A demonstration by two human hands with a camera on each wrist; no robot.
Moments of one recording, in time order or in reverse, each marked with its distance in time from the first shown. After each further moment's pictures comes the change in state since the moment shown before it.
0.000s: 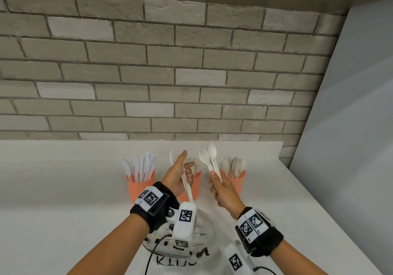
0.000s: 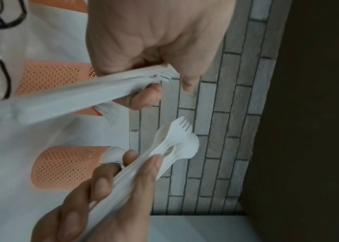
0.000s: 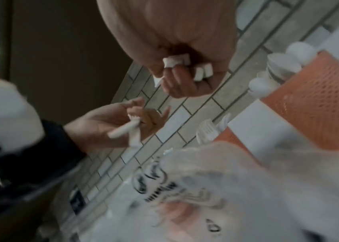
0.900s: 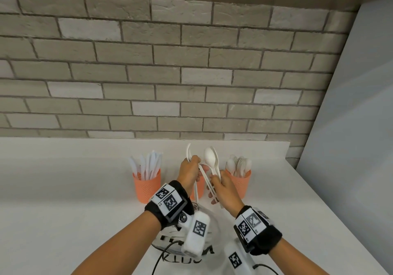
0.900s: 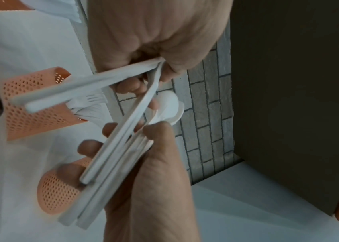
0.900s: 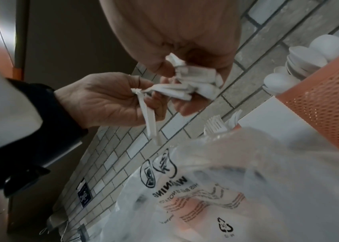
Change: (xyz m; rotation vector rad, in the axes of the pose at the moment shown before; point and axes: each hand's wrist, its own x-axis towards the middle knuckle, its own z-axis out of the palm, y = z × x) left_hand -0.007 -0.009 0.019 0.343 0.132 0.294; right_hand 0.006 0.004 0.013 -0.116 0.020 -0.144
